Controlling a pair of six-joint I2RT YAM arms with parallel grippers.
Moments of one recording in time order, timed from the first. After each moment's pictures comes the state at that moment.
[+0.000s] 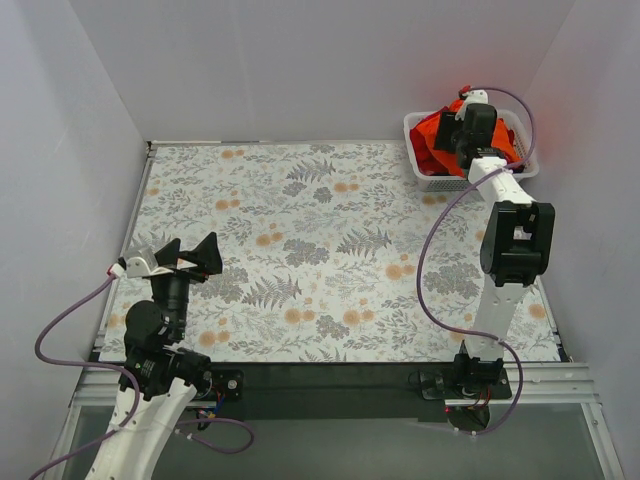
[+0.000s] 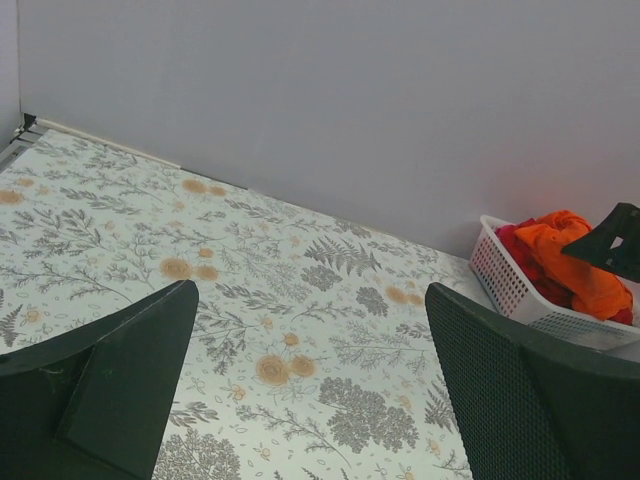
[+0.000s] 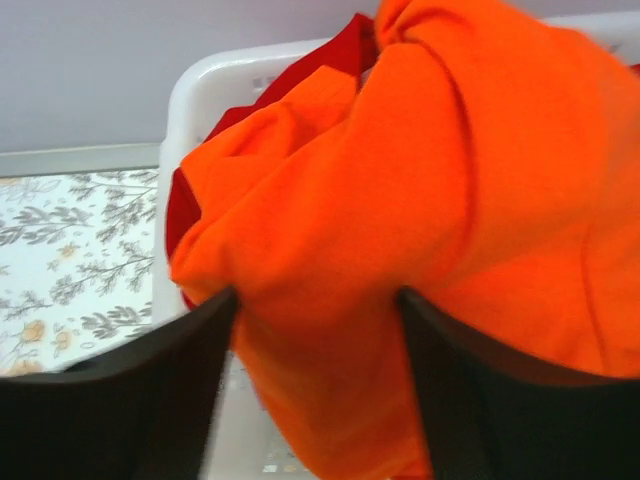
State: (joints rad) left arm -0.33 0.14 0.41 -0.04 -0.33 -0.36; right arm 0.00 2.01 1.67 -0.04 0.00 0.06
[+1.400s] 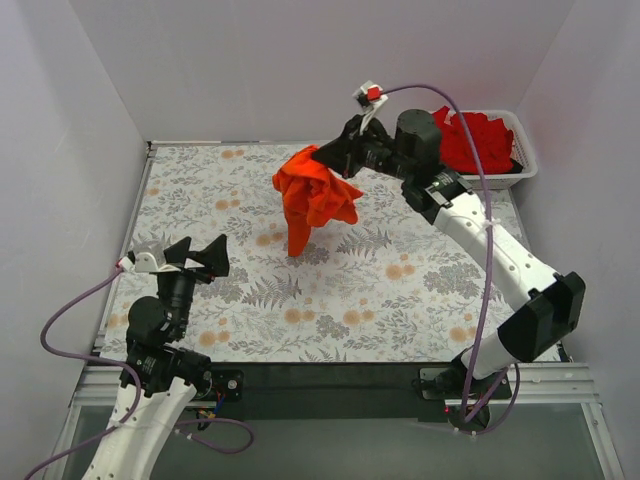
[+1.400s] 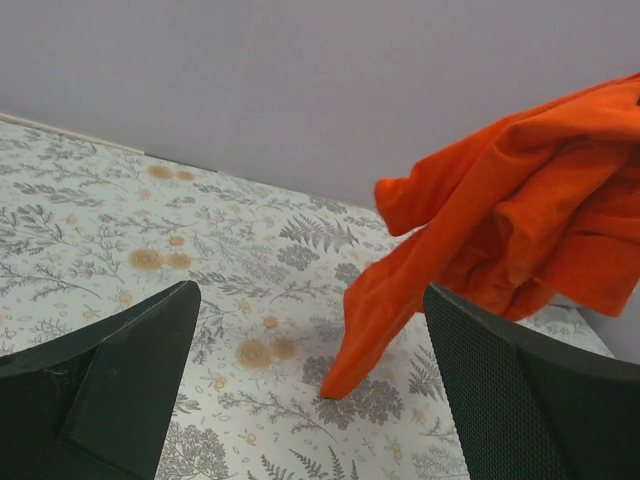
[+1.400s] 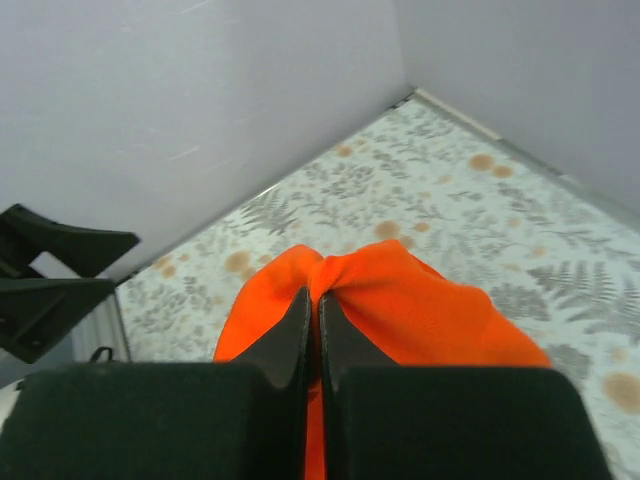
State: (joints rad) left arm -0.34 0.16 0.41 -0.04 -0.24 -0.36; right arm 0.57 1.49 1.54 -0.06 -0.50 0.27
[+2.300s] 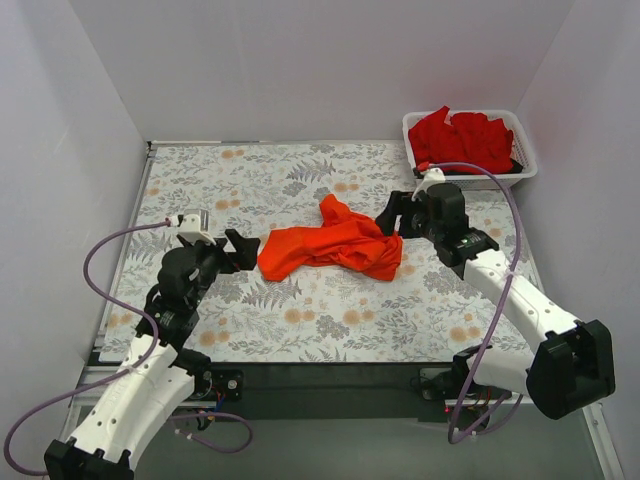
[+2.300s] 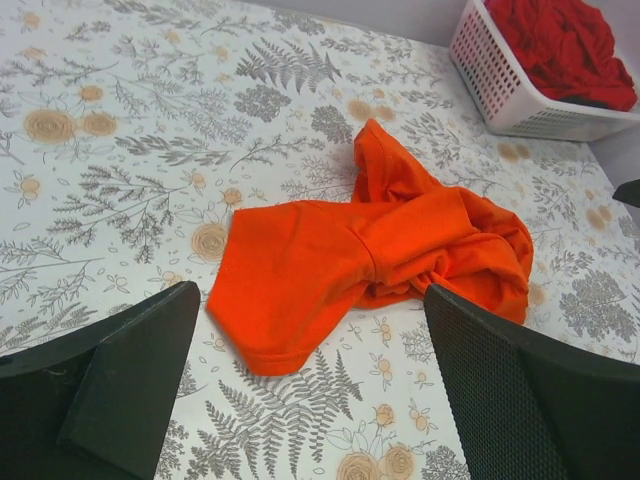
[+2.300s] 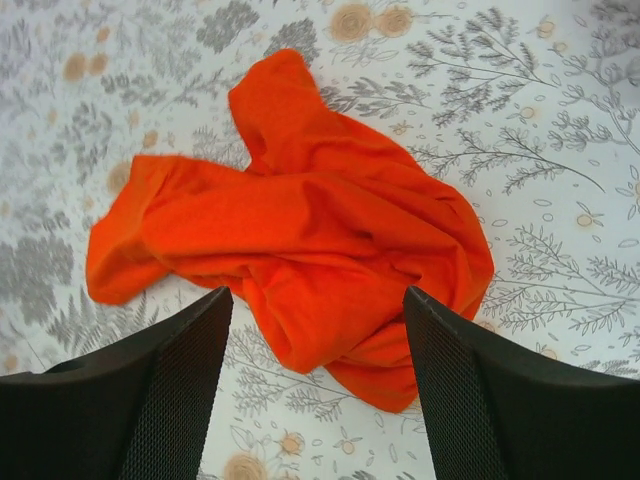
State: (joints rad) left arm -0.34 0.58 0.49 -0.08 -0.01 -0.39; right arm 0.40 1.18 0.86 -0.16 -0.10 0.39
